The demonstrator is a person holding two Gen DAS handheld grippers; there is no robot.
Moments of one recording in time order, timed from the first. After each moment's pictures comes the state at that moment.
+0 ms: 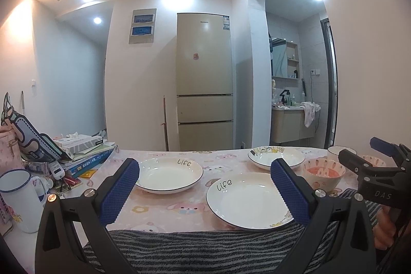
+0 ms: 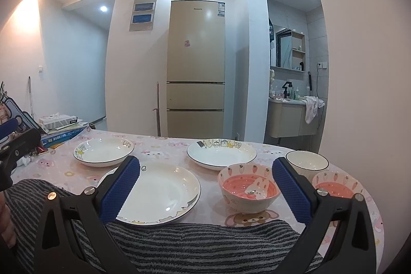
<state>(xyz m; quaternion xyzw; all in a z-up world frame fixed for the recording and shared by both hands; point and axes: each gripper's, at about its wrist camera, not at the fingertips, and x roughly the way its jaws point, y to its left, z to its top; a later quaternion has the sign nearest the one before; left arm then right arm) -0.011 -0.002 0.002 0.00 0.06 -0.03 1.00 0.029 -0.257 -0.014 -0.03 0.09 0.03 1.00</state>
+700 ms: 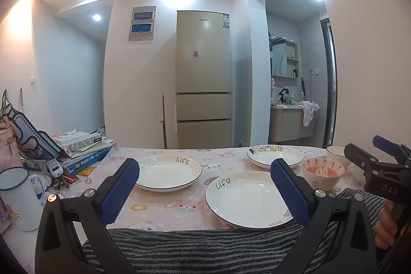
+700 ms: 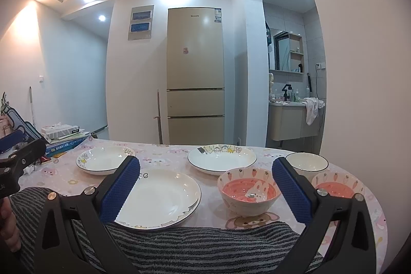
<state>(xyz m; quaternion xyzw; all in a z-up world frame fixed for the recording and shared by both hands) -0.010 0.002 0.000 0.00 0.07 -0.03 1.00 0.024 -0.264 -0.008 -0.01 0.08 0.03 1.00</state>
